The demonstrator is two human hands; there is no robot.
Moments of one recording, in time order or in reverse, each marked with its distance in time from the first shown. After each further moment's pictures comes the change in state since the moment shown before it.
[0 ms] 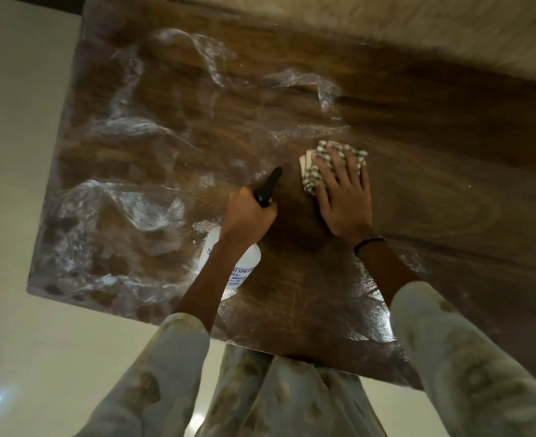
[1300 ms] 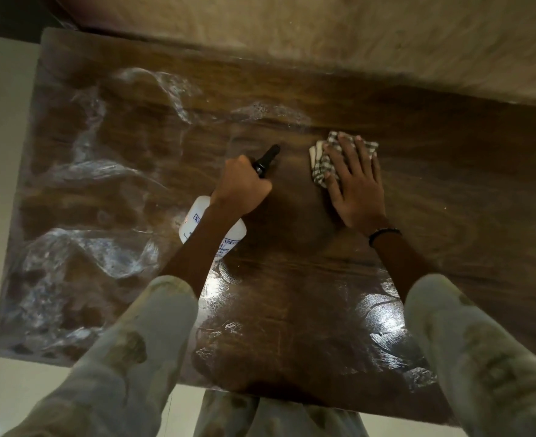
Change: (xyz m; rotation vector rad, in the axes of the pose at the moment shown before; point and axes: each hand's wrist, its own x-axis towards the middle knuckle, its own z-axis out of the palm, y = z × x) left_hand 0.091 0.073 -0.002 0.198 -0.111 0.013; right_hand 0.053 0.070 -0.024 -0.001 0.081 0.040
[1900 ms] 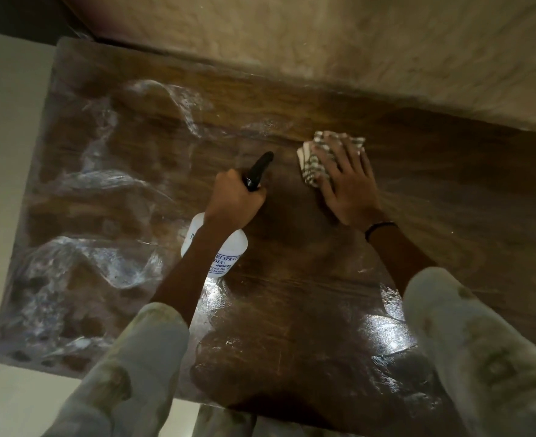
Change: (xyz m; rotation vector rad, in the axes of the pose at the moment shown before) left_hand -0.003 -0.005 -0.018 -0.146 0.073 0.009; right_hand 0.047 -0.013 -0.001 -0.022 -0.068 -0.118
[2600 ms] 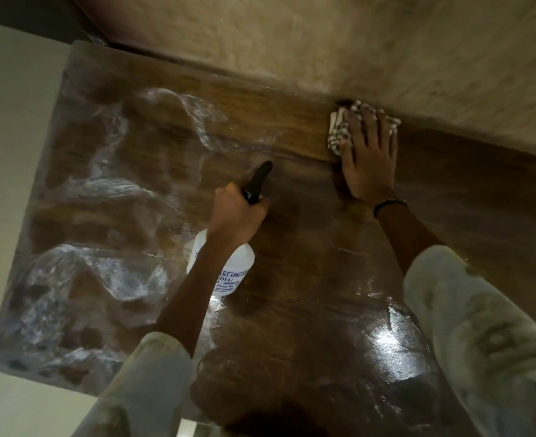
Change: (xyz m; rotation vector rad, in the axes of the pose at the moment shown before) left_hand 0.009 -0.007 -0.007 -0.095 0.082 -0.094; right_hand 0.071 0.011 -0.013 0.000 0.090 0.216
